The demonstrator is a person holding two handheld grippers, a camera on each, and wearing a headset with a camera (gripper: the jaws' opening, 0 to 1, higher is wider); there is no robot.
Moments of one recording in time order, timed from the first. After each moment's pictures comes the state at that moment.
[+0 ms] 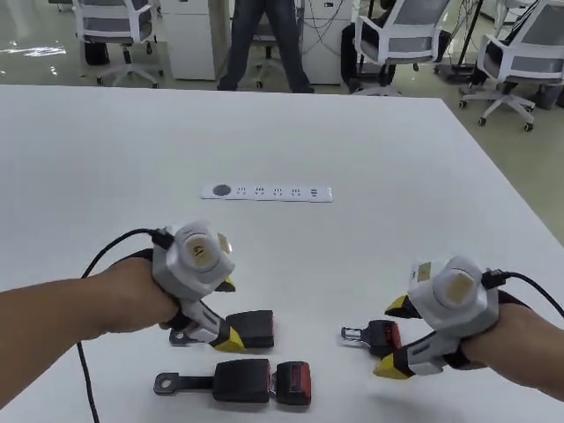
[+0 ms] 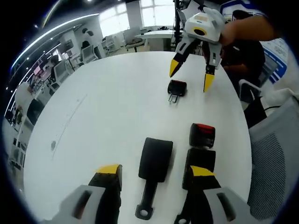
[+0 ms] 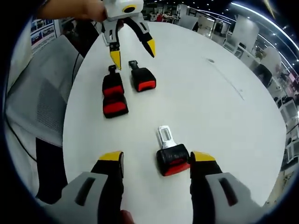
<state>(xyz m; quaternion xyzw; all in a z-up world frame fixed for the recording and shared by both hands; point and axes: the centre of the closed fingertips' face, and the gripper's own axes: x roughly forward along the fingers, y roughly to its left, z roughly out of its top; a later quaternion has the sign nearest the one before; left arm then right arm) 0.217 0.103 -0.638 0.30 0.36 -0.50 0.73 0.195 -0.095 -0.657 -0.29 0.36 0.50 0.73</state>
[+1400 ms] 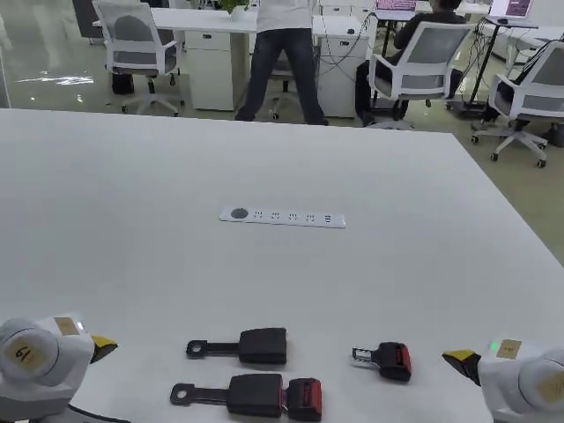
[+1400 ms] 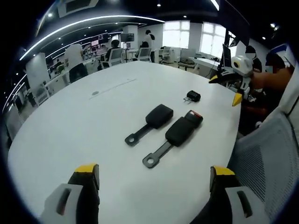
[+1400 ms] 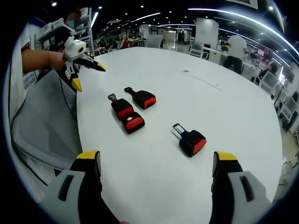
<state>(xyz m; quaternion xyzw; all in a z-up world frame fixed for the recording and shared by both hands) 0.120 0.219 -0.621 0.12 0.36 -0.34 0.86 0.131 -0.096 -0.619 -0.15 0.32 0.41 0.84</state>
